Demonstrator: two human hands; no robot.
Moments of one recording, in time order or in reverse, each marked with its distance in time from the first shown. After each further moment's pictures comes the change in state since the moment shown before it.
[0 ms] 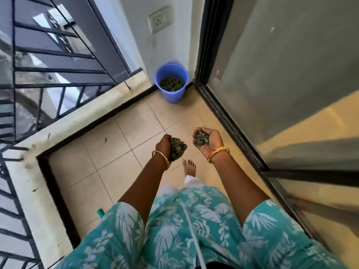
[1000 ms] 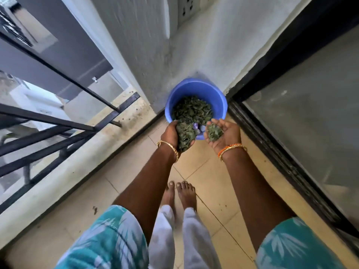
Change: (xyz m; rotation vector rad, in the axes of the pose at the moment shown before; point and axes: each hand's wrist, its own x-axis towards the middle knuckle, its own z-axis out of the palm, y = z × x) left_hand 0.470 0.285 0.048 0.078 -0.040 -0.141; right_hand 0.492 -0.060 0.188 0.211 0.301 -0.002
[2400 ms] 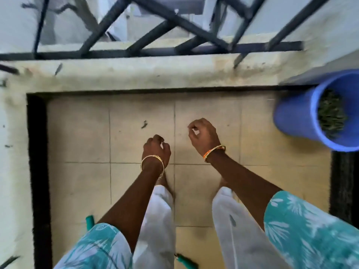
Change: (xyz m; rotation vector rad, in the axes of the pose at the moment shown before) left_hand 0.033 -0.177 -0.372 0.620 0.687 0.291; right_hand 0.033 0.367 0.029 -1.787 -0.813 -0.980
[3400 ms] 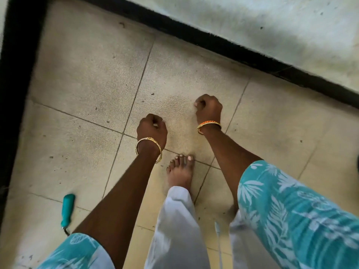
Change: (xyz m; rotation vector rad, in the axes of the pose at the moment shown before) left_hand 0.128 -0.223 0.033 -0.412 0.258 -0.300; right_hand 0.081 0.025 0.300 -0.081 -0.037 0.065
